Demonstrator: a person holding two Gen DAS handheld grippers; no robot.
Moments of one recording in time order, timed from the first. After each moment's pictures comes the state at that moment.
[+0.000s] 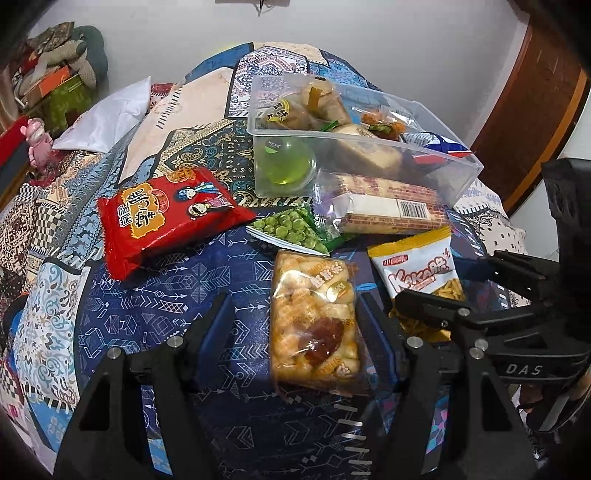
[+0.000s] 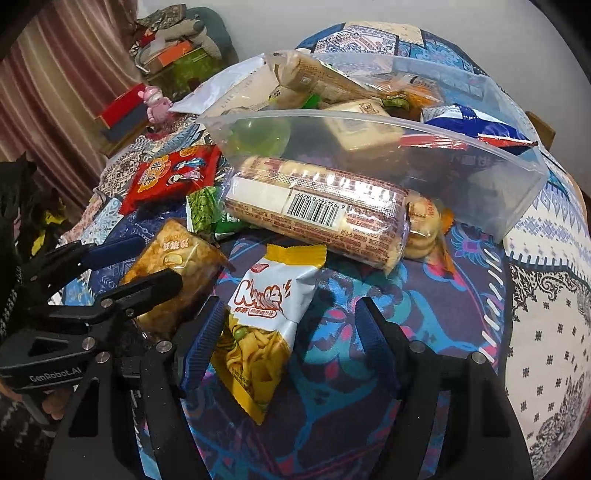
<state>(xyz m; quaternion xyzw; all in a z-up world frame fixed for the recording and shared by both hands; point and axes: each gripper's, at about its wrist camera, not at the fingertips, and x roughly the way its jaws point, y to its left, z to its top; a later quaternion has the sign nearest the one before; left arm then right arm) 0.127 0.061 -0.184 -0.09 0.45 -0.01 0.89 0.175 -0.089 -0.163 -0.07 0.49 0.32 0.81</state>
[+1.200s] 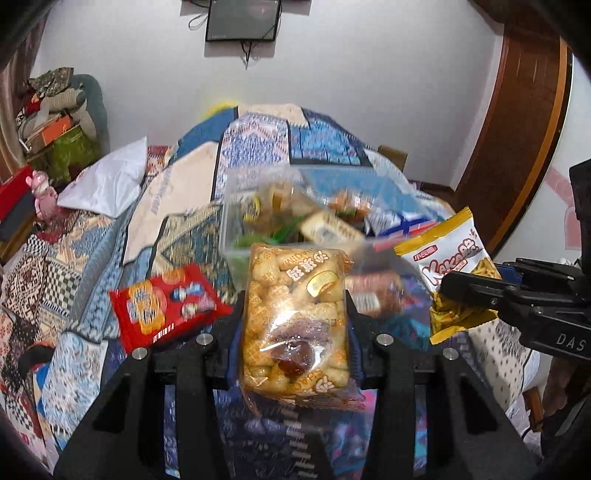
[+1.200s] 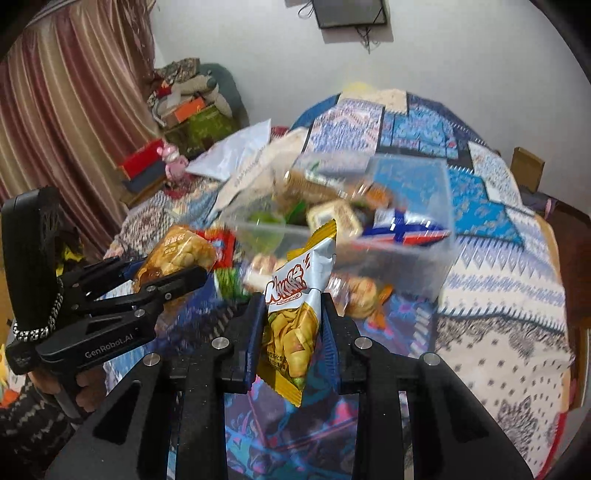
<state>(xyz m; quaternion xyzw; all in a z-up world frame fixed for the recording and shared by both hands) 0.142 0.038 -0.109 -0.06 0.36 -0.01 0.93 0.176 -0.136 -0.083 -0.02 0.40 0.34 0.85</state>
